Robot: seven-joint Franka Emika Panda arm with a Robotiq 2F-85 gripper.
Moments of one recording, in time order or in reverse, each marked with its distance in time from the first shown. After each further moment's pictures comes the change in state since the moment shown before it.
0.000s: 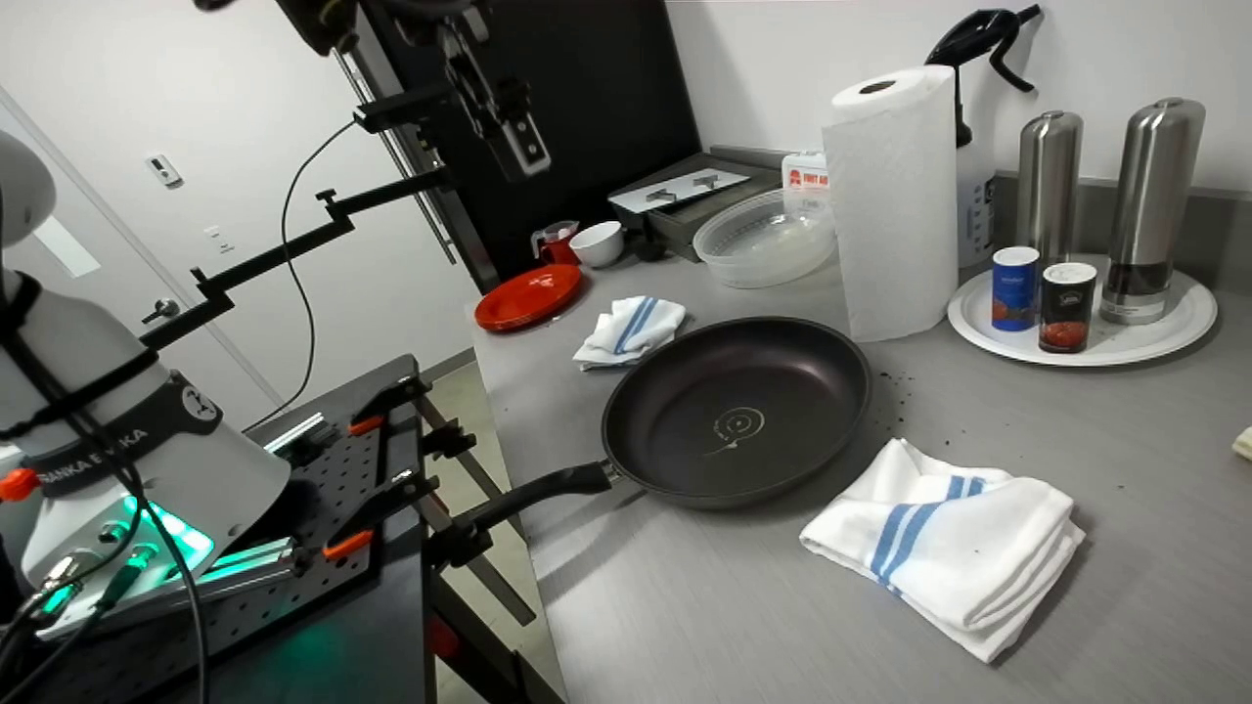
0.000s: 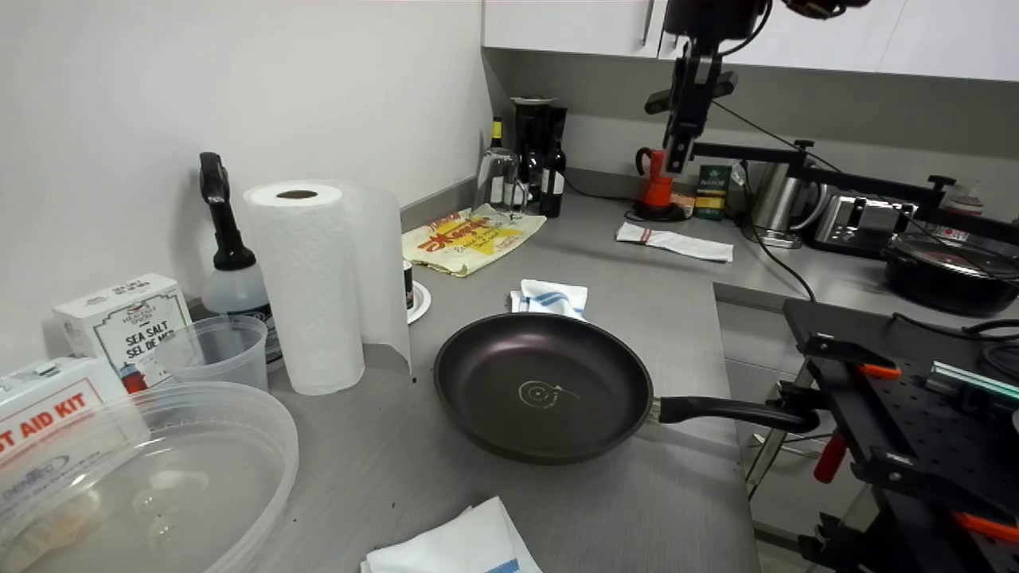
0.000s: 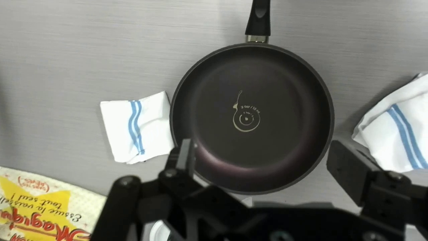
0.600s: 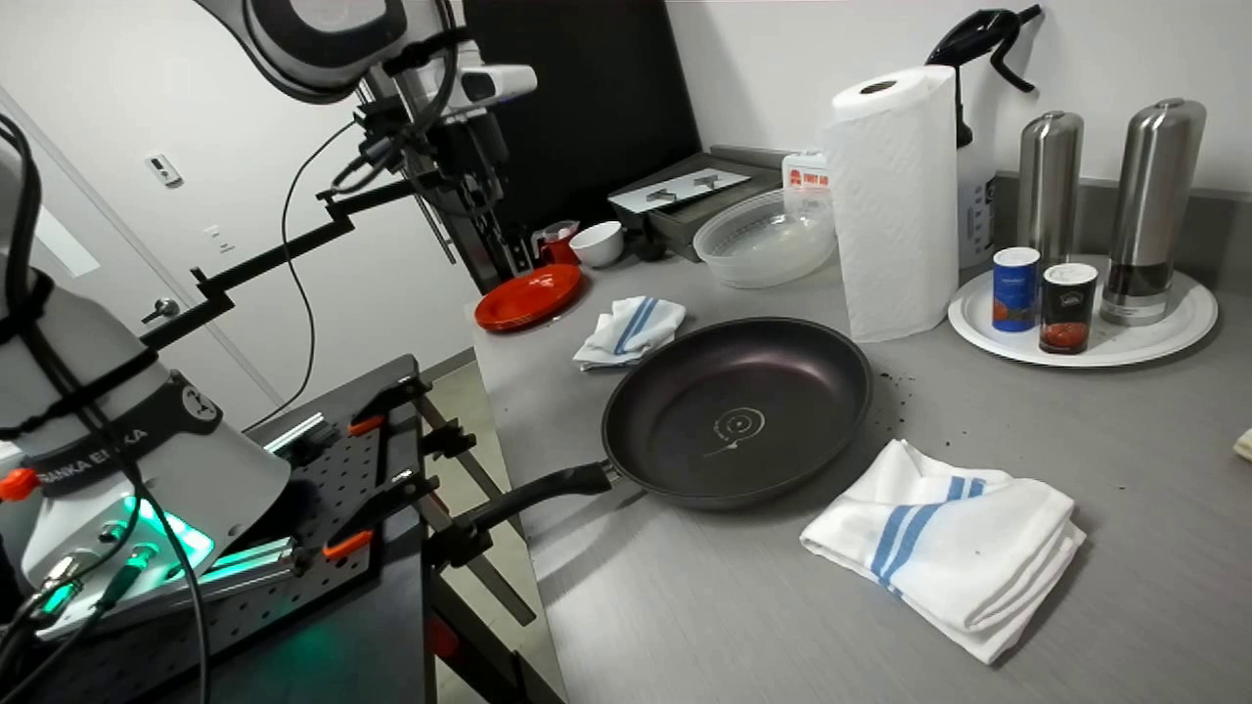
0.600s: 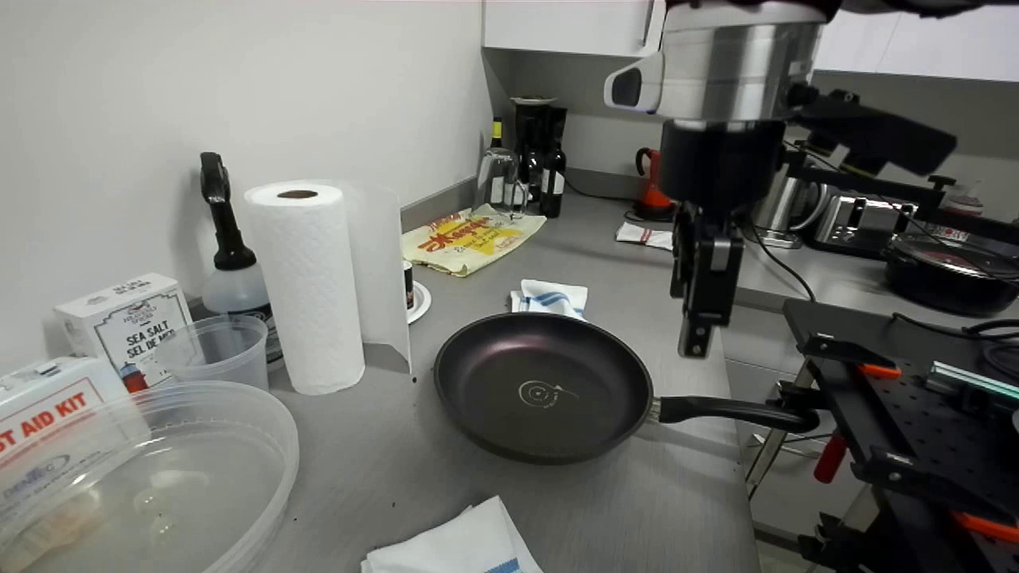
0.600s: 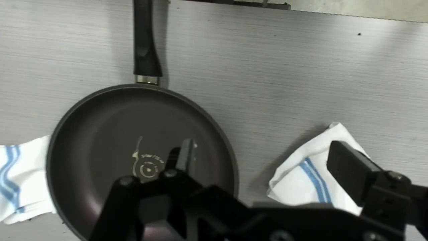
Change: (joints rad) arm 0.168 0.251 0.152 -0.044 0.145 0.146 0.189
